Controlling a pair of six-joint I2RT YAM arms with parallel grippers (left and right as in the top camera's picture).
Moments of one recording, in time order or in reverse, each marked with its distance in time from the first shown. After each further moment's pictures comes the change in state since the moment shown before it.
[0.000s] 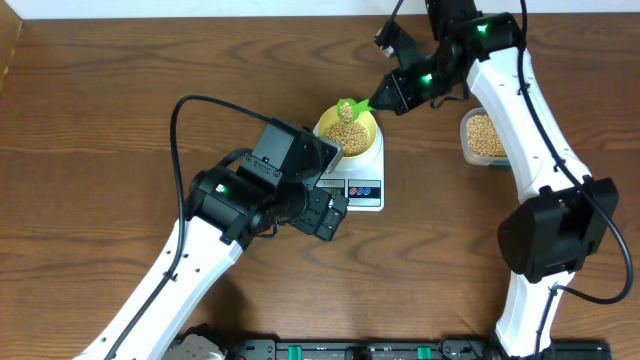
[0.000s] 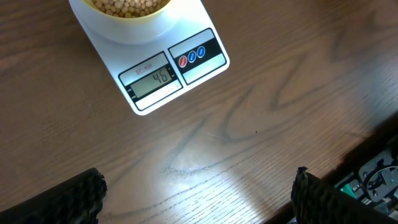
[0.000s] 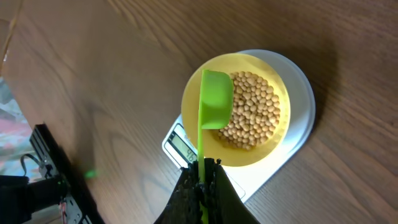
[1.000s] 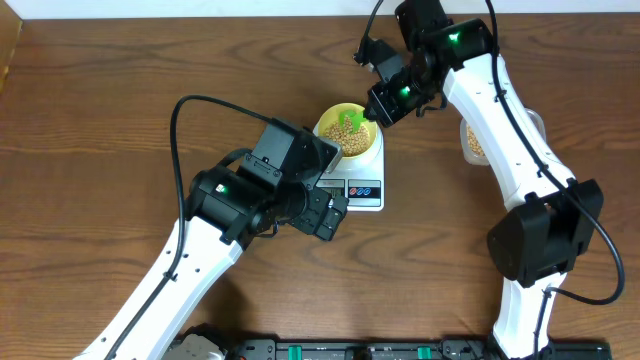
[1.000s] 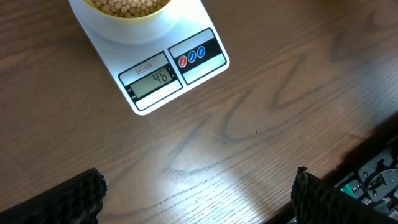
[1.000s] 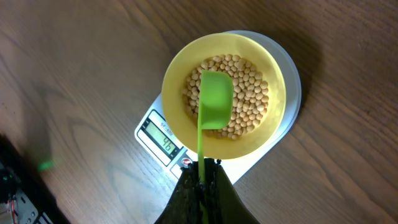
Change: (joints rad) left arm 0.000 0.000 0.000 0.000 0.000 0.000; right arm 0.091 0.000 0.000 -0.021 0.198 -0.021
